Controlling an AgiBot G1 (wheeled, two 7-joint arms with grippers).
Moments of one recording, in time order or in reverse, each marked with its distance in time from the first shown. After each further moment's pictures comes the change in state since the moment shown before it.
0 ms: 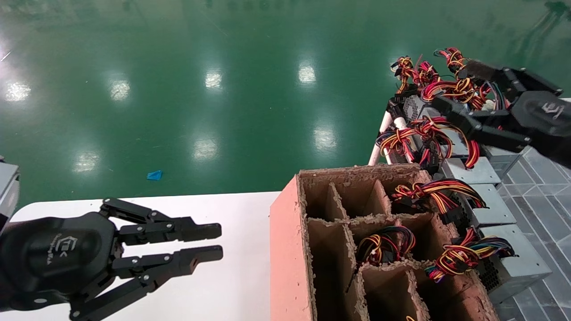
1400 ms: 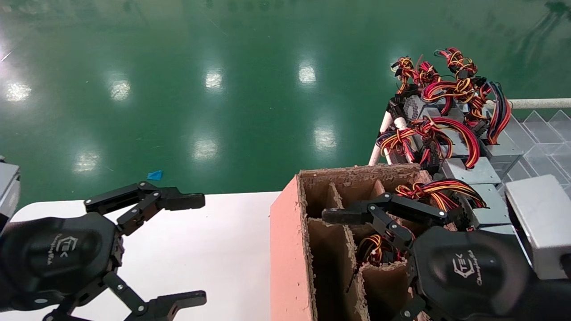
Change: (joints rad) left arm 0.000 0.000 0.000 0.000 0.000 0.000 0.000; right arm -0.249 0.078 -0.119 0.752 0.110 -0.072 0.400
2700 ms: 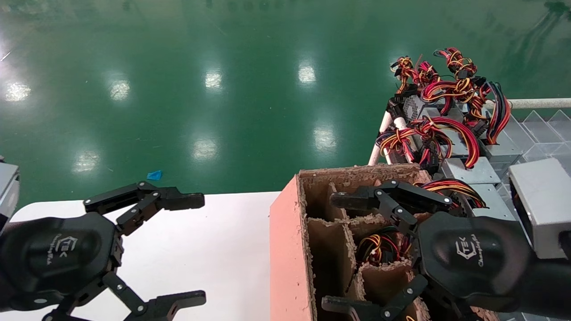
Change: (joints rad) left arm 0.000 0.000 0.000 0.000 0.000 0.000 0.000; right arm 0.007 -0.002 0.004 -0.021 -0.003 0.003 -0.007
